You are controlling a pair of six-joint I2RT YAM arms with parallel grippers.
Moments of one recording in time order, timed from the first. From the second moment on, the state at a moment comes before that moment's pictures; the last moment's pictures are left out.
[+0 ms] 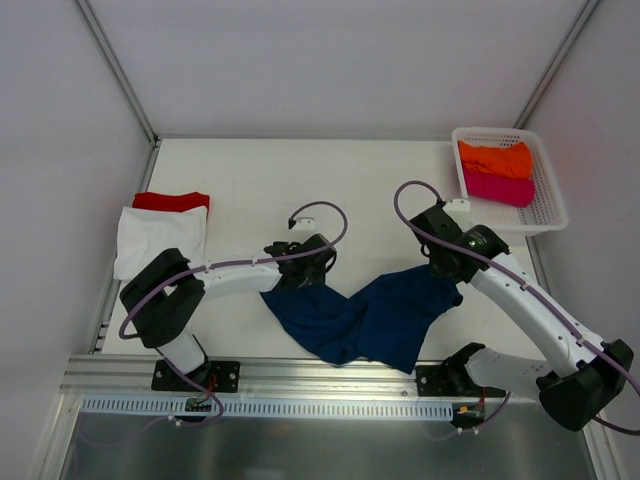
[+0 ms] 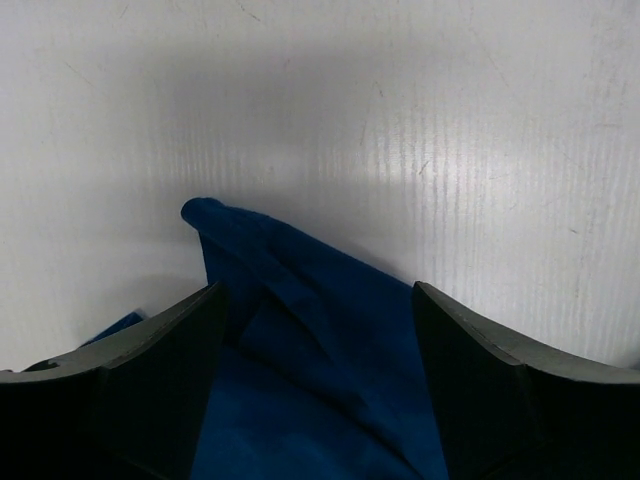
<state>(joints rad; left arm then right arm) -0.92 1.62 0.92 -0.39 -0.51 -0.76 0.62 1.11 1.10 -1.20 0.62 0.59</state>
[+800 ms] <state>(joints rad) -0.92 1.74 1.01 -0.47 -0.64 -0.78 0.62 1.13 1.08 -1.19 0.62 0.58</state>
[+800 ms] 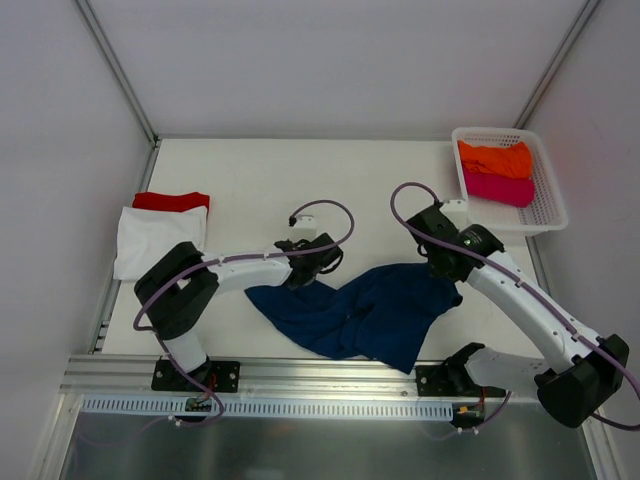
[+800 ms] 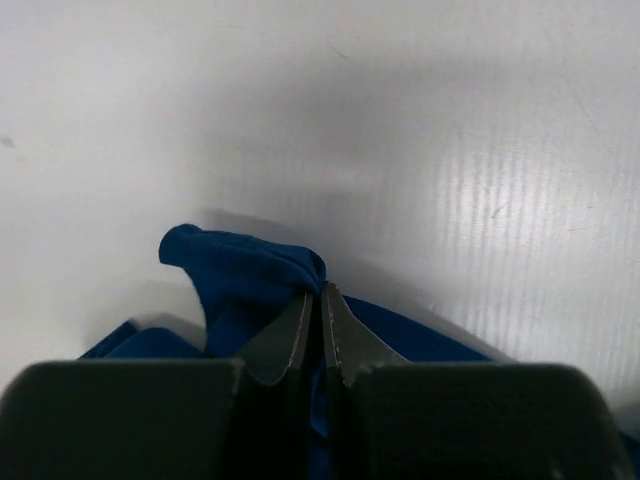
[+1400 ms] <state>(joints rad) -0.92 1.10 1.19 -0.79 -0.86 -0.69 0.62 1.04 1.22 -1.13 0.67 0.47</state>
